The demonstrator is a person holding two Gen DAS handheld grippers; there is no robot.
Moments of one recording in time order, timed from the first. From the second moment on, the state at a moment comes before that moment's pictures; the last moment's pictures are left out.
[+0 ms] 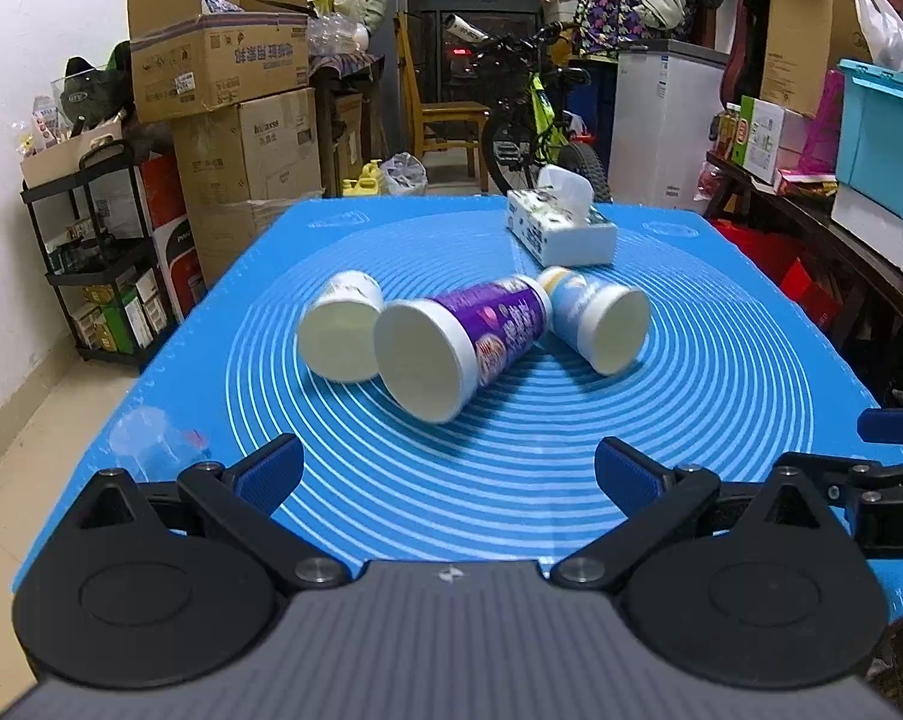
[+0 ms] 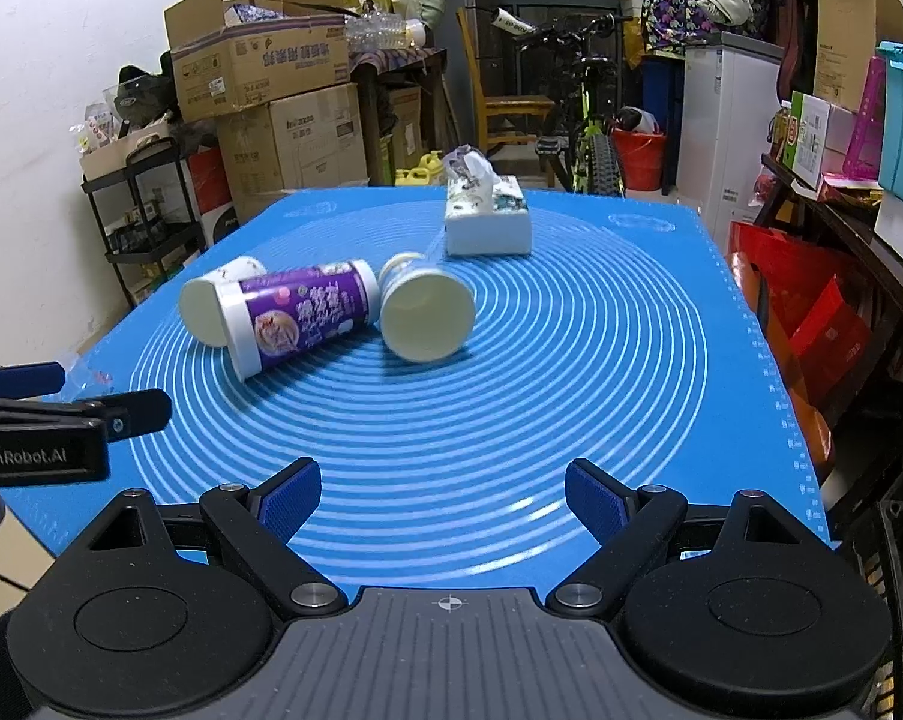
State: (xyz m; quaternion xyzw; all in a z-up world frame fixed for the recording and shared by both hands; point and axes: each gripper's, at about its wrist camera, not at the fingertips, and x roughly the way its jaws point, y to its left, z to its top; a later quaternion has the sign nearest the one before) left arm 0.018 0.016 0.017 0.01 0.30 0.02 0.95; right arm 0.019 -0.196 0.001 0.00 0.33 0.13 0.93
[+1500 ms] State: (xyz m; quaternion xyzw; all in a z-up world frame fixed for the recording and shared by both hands) left arm 0.224 0.104 -0.013 -0.05 0.45 0.10 0.88; right arm 0.131 -0.165 -0.005 0.02 0.31 0.15 0.94
